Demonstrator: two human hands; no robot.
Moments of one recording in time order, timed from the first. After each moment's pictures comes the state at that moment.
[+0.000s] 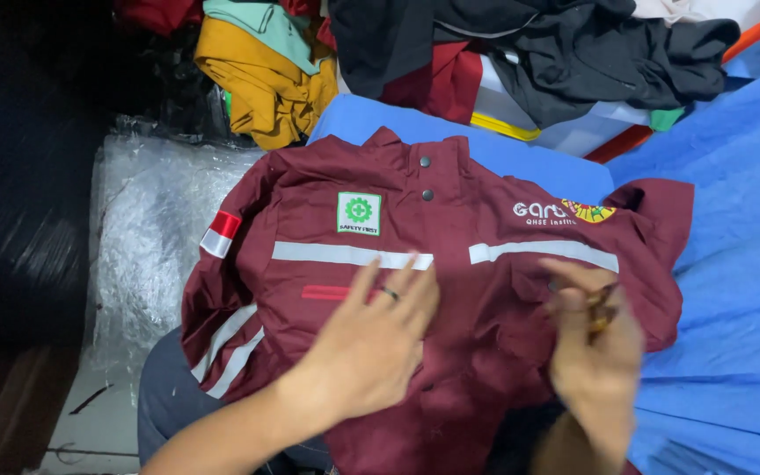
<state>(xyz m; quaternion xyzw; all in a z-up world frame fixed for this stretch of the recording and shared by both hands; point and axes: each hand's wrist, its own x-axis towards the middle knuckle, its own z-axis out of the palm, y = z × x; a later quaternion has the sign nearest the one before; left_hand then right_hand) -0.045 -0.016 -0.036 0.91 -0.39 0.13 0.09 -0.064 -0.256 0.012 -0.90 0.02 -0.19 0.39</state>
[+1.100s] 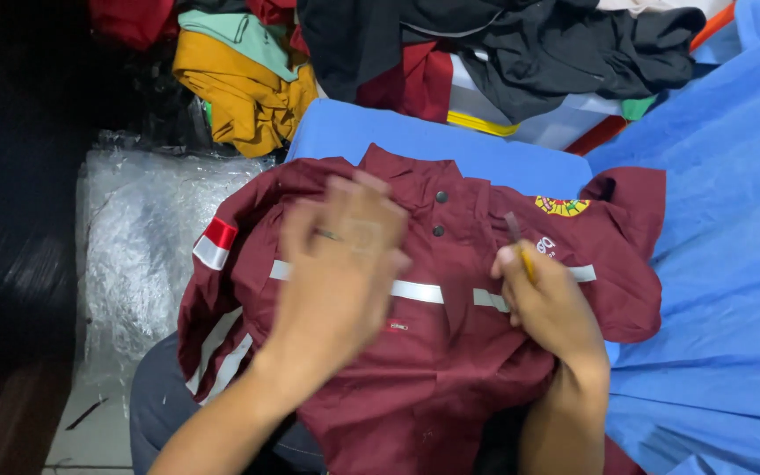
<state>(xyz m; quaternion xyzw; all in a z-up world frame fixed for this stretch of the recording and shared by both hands) -0.016 -0.012 0.020 0.92 -0.23 0.24 0.23 -0.019 -0.265 0.019 -0.89 0.09 0.07 0.43</state>
